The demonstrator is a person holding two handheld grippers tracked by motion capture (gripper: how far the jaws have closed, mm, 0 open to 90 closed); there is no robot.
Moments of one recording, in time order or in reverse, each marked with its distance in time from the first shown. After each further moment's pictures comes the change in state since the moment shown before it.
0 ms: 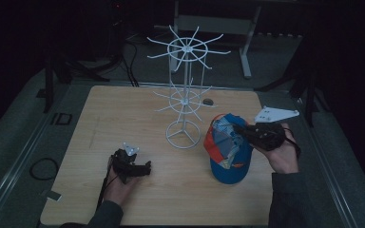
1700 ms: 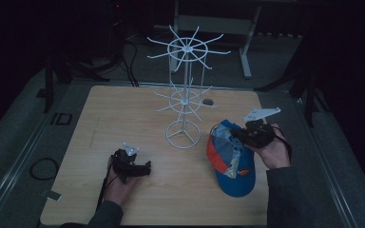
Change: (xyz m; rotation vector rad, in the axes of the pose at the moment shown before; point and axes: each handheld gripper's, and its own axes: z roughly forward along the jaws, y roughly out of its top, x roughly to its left) left arm 0.000 0.000 0.000 0.000 0.000 -0.002; right arm -0.014 -0.015 0.039 0.161 -0.006 0.043
